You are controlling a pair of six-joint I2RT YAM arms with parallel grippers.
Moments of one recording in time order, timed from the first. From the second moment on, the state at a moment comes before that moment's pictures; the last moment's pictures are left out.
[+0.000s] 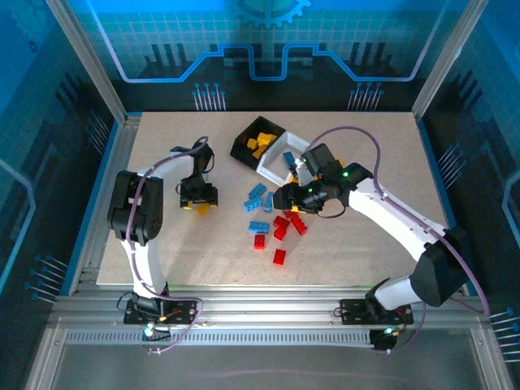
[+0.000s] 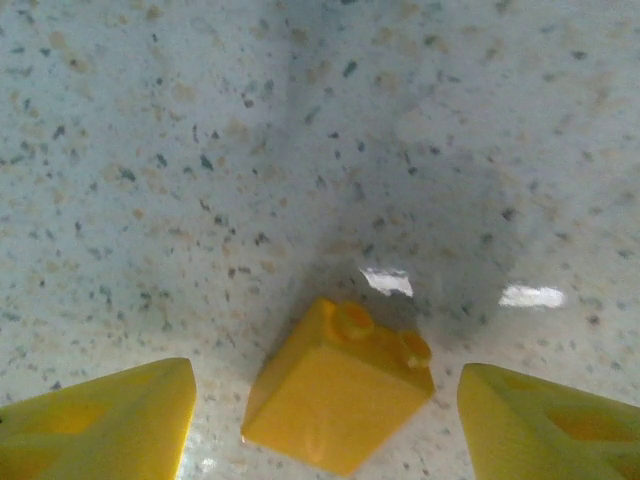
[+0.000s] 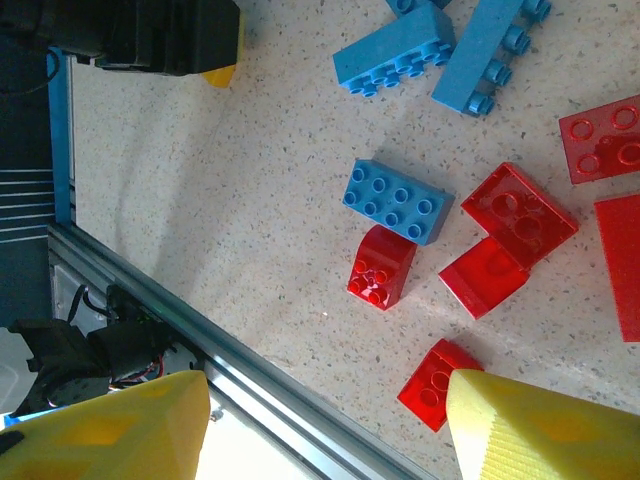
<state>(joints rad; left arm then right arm) -0.18 1.96 1.35 -0.97 -0.01 -0.34 0.57 1.44 1.22 -0.83 -0.45 0.58</state>
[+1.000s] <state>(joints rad) -0.18 1.93 1.28 -0.90 0.06 -0.41 0.57 1.43 1.20 -0.84 -0.44 0.58</state>
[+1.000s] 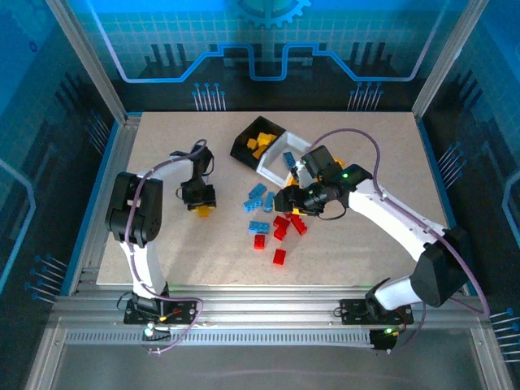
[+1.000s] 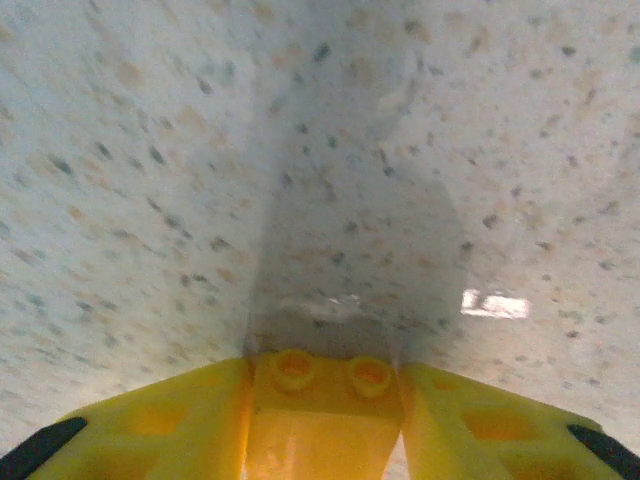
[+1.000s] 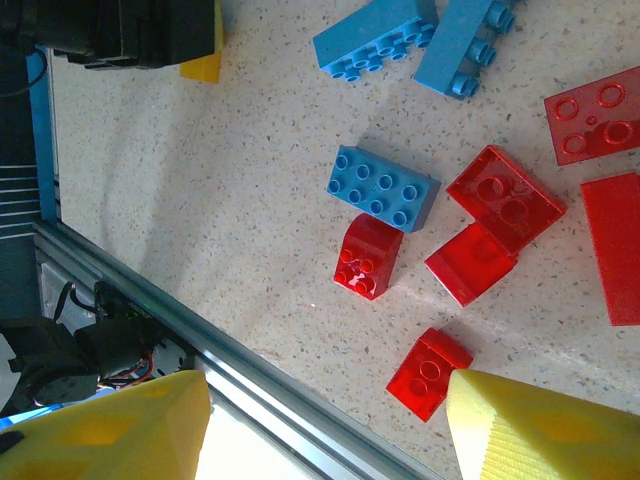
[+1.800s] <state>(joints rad) -0.19 2.10 1.79 -0.82 0.43 -0.86 0.50 1.36 1.16 -0.83 -0.42 0.58</state>
